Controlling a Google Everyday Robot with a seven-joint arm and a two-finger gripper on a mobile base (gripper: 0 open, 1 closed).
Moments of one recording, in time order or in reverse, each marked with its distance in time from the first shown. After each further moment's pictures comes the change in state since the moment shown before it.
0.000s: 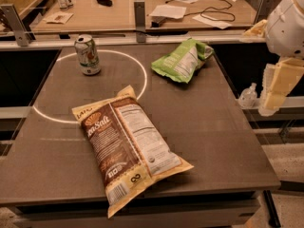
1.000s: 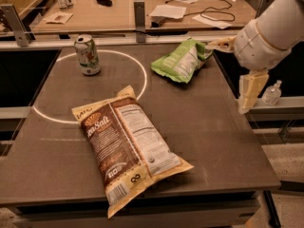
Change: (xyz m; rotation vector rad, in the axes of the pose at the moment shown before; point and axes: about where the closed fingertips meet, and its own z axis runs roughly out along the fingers) arm -0.017 -0.039 0.072 0.056 -0.097 -0.389
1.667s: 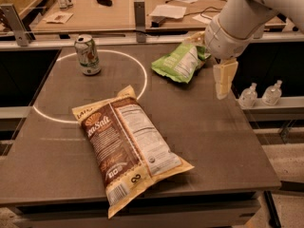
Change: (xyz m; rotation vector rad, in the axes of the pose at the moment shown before) arm -0.007 -0.056 0.042 -0.038 0.050 -0.091
